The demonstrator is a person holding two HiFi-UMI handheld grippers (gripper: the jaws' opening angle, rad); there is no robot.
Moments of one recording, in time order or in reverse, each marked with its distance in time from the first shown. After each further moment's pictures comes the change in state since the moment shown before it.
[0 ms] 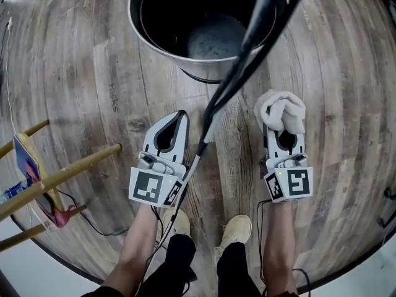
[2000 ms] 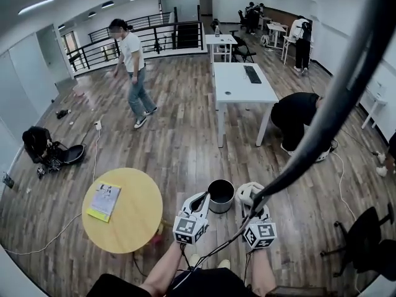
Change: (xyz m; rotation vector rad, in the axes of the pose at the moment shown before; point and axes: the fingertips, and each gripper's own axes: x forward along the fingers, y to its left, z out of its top) left arm -0.352 -0.241 0.753 0.165 -0.269 0.009; right arm -0.391 0.261 0.750 -0.077 -0.306 0.112
